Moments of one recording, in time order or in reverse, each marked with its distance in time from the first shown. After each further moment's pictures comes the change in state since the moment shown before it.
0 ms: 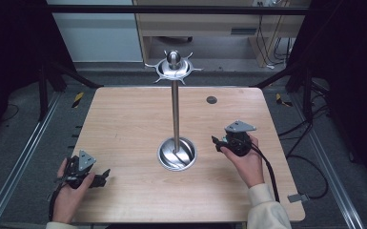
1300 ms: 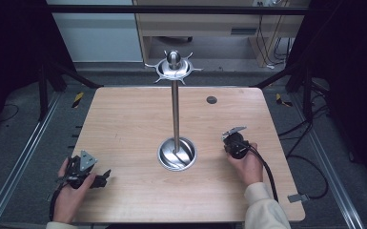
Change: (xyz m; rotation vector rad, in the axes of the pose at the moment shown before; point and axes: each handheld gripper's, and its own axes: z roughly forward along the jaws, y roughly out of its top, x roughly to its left) left arm -0.001 0.001 0.002 0.012 -0.007 0.015; right arm -0.016 -0.032 0.036 0.386 -0.078 0.045
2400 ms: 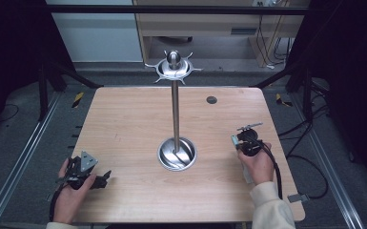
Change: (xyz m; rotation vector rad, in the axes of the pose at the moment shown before) left arm -0.002 -0.001 -0.001 0.005 0.002 0.005; right arm -0.030 -0.006 -0.030 0.060 -0.027 0.174
